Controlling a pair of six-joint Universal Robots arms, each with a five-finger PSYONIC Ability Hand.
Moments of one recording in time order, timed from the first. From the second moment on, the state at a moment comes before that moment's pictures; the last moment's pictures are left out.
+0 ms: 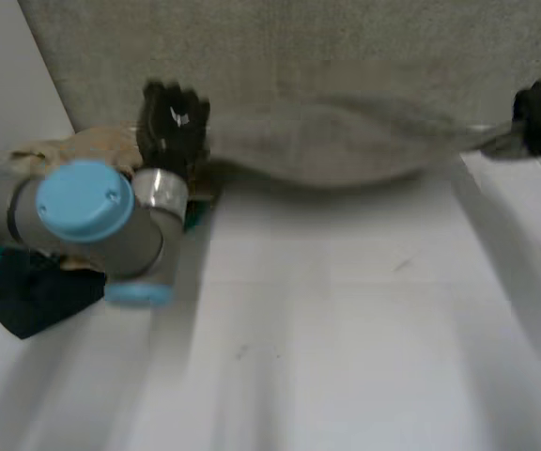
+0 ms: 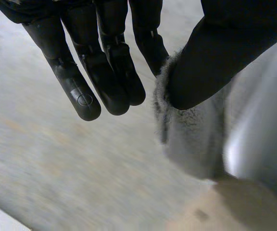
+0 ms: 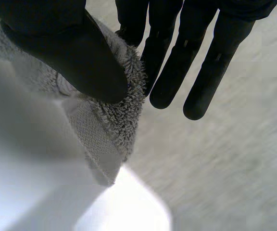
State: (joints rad) left arm 4.18 -2.19 -1.31 3.78 -1.72 3.90; right arm 1.51 -1.03 1.21 -0.22 1.19 2.72; left_hand 1.14 1.20 1.19 1.20 1.00; right_hand 1.16 1.17 1.19 1.20 1.03
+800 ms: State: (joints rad) left arm 4.13 -2.03 -1.67 3.51 -1.64 4.05; right arm 1.38 -1.17 1.55 0.17 1.22 2.22; left_hand 1.14 1.20 1.19 1.20 1.00; right_hand 1.16 1.17 1.19 1.20 1.03
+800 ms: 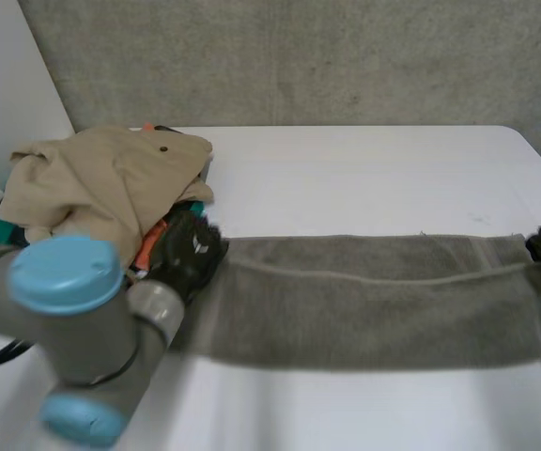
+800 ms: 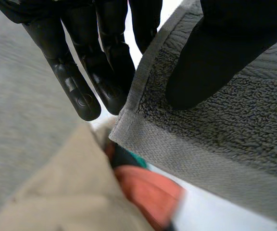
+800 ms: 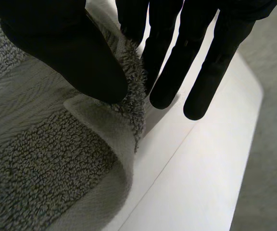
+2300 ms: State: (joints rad) left arm 4.07 -2.14 -1.49 3.58 -1.68 3.91; right arm 1.13 -1.11 1.73 -0.19 1.13 2.42; left_hand 0.19 0.21 0.21 0.20 0.05; right_hand 1.12 1.18 1.18 1.19 0.96
